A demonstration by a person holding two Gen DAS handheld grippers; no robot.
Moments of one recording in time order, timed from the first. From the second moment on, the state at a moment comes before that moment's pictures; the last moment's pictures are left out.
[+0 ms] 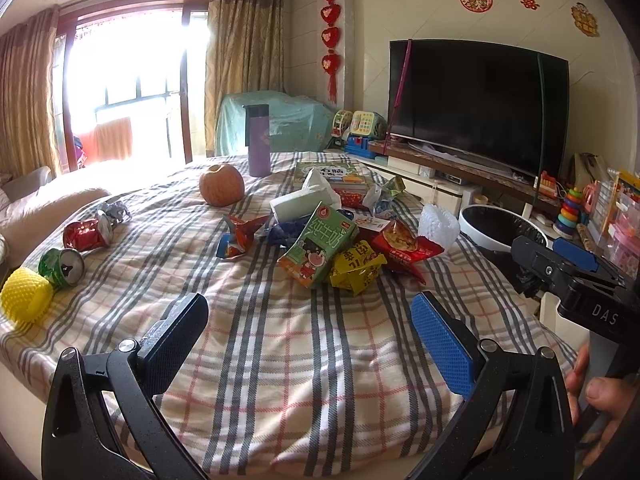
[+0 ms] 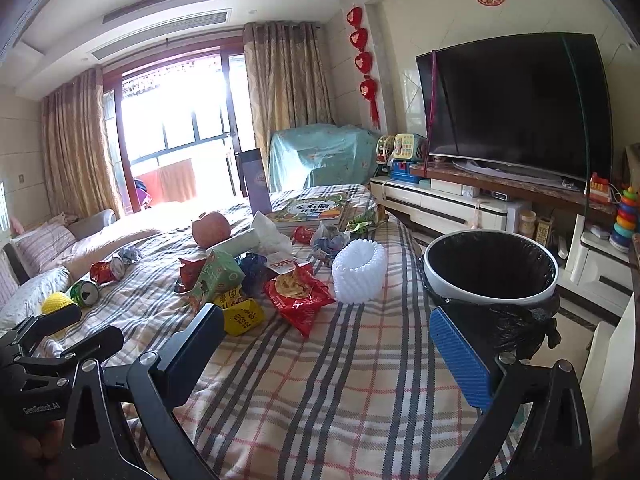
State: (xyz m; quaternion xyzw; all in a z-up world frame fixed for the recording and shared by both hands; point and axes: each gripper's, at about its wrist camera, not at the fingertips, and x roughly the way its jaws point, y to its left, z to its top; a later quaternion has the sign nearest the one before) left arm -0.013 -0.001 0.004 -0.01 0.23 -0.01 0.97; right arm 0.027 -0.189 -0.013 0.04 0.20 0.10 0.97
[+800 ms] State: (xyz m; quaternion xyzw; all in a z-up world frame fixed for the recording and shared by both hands) left arm -0.012 -0.002 0.005 -0.01 0.23 -0.01 0.97; right arm 0.028 -0.188 -0.013 0.04 0.20 0.10 0.97
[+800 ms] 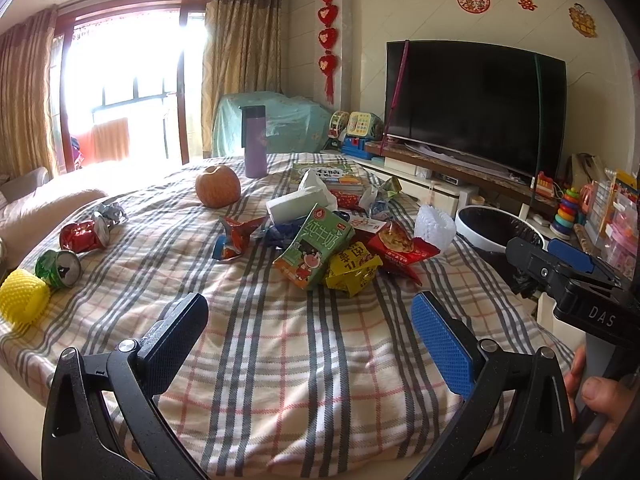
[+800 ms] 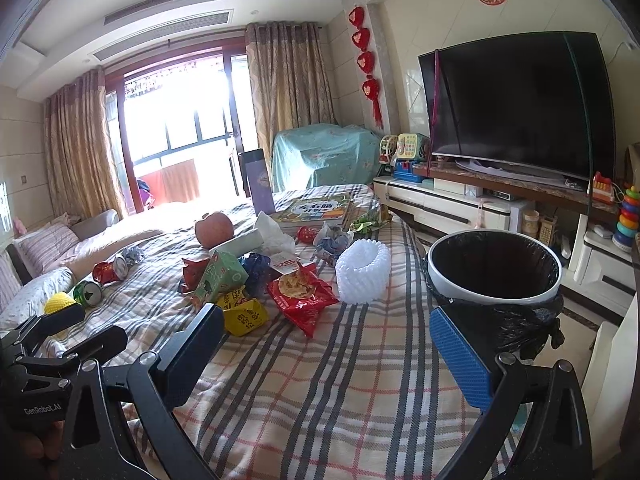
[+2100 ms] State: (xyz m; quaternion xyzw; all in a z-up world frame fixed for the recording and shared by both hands) left arm 0.077 -0.005 -0.037 -0.03 0.32 -0.06 0.95; right arm 0.110 -0.198 -0.047 0.11 0.33 0.12 0.93
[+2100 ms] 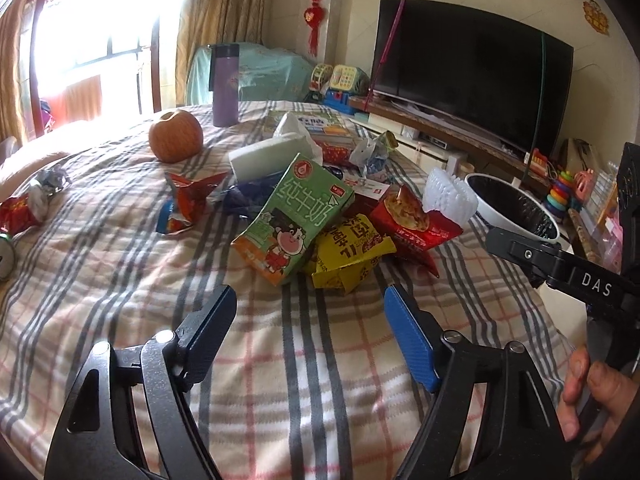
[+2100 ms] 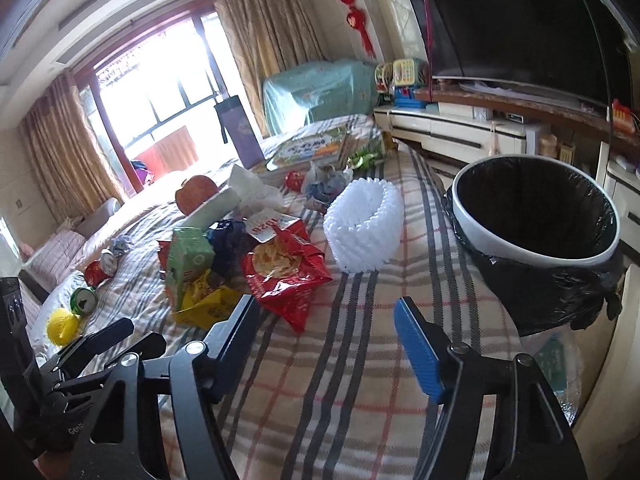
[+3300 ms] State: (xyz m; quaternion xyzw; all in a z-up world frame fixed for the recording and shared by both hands) left arm 0.103 -0.045 -0.038 0.01 0.34 -0.13 0.93; right arm 0.125 -0.206 -0.054 0.13 0.37 0.19 0.90
